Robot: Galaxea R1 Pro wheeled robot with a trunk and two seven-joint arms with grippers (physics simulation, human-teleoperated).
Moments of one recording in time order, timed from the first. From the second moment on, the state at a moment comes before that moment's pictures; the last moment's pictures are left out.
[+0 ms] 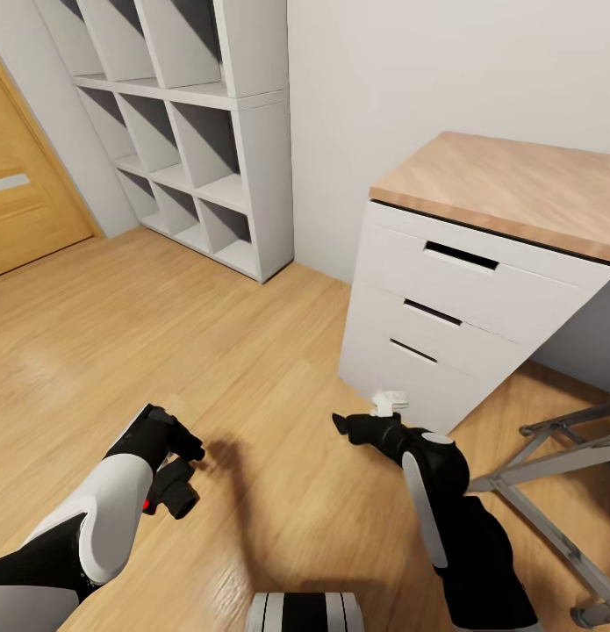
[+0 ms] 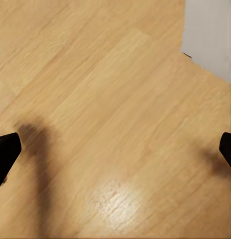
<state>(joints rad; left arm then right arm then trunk) -0.98 -0.01 0.47 -0.46 1.93 -0.59 0.55 -0.43 0.15 0.09 -1.61 -0.02 0.88 0.13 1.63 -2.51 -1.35</state>
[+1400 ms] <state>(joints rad) -0.98 -0.01 0.46 -0.40 1.92 -0.59 0.55 -0.63 0.14 -0.04 -1.61 -0.05 1.03 0.12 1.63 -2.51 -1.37</state>
